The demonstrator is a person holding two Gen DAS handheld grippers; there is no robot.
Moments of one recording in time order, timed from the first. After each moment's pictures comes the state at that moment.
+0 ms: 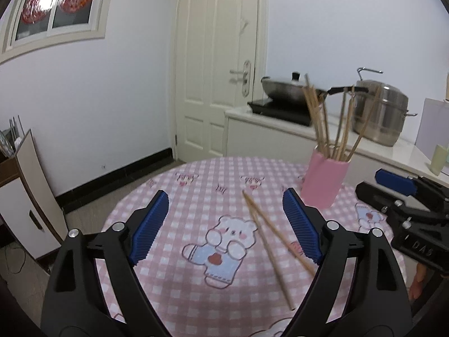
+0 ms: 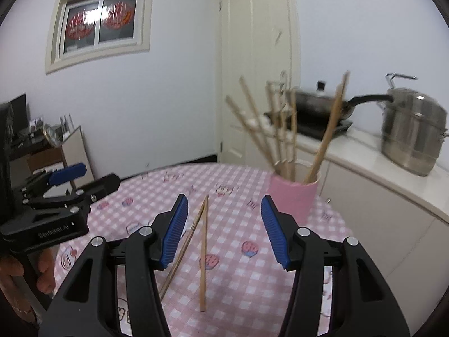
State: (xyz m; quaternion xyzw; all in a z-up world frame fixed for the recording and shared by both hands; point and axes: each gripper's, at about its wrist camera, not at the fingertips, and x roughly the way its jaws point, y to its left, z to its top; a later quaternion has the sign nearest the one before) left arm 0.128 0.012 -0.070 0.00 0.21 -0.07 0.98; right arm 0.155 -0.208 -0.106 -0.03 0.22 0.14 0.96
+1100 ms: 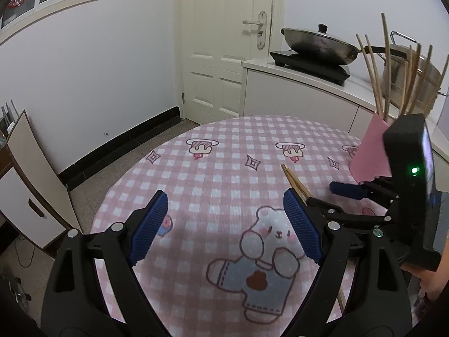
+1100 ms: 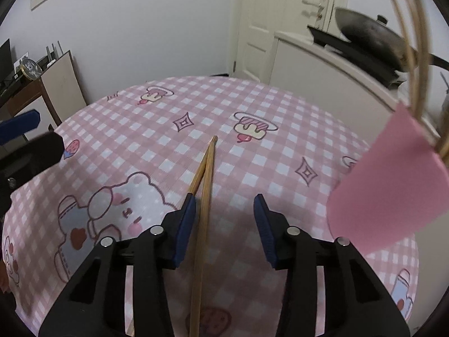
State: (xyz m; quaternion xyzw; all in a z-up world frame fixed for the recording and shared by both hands) left arm 0.235 0.030 -0.116 0.02 0.32 -0.05 0.94; right arm 0.305 -0.149 -0.188 -0.10 0.42 0.16 0.89
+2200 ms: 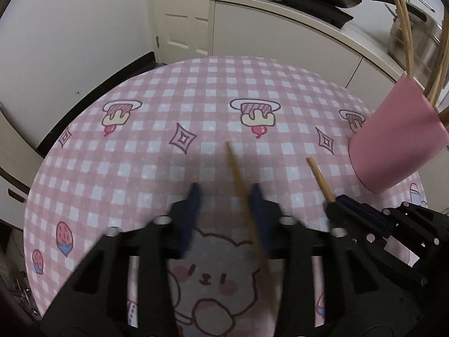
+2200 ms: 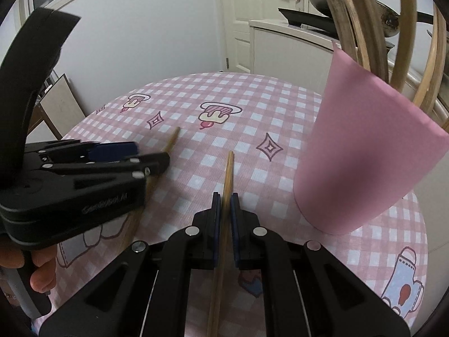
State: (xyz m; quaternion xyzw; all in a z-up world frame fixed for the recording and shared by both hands) left arm 0.321 -0.055 -0.172 0.02 0.47 -0.09 0.88; right arm 0.300 -0.201 -0.188 -0.03 0.42 0.16 0.89
